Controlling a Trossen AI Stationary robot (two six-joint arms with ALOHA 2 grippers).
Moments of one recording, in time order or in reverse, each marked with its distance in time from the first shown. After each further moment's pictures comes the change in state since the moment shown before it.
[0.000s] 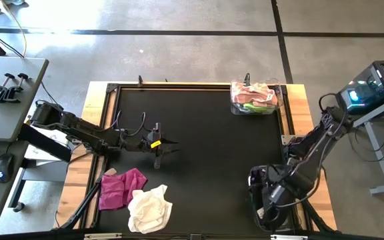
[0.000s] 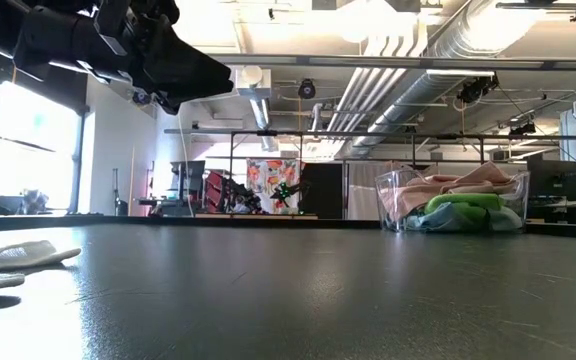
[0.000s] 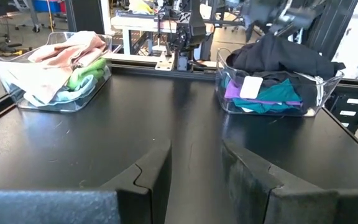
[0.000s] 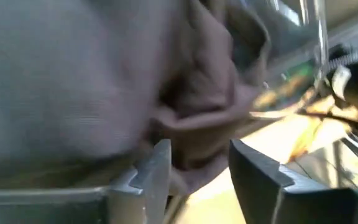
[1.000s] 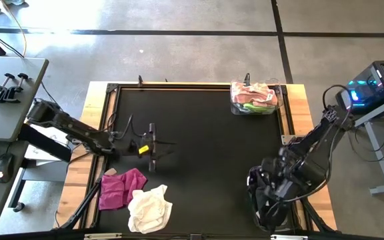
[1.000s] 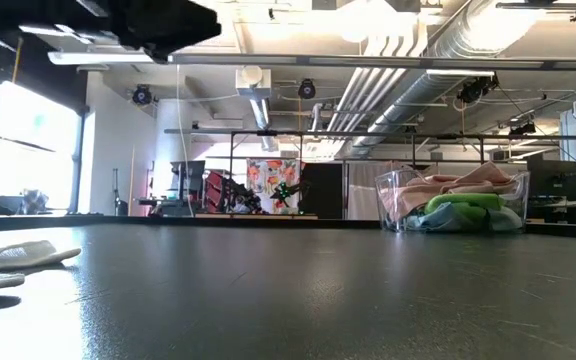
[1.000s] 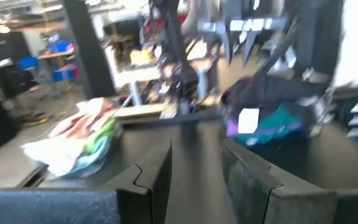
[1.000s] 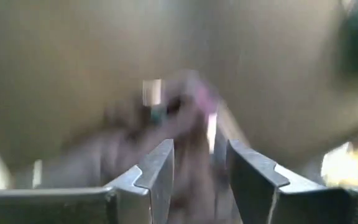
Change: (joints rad) left arm -0.125 -0.092 0.007 0.066 -0.136 0.251; right arm -0.032 -0.024 0.211 -0.063 0.438 -0.044
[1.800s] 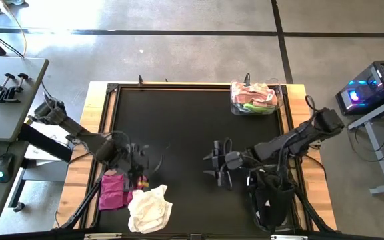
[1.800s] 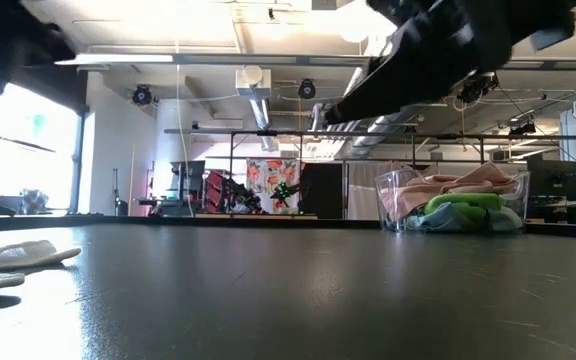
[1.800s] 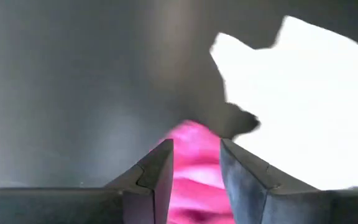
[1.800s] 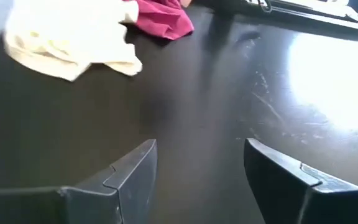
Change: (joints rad) left arm -0.265 0.110 0.577 -1.709 0.244 -0.768; right arm -0.511 0.145 -0.621 1.793 0.041 -1.288
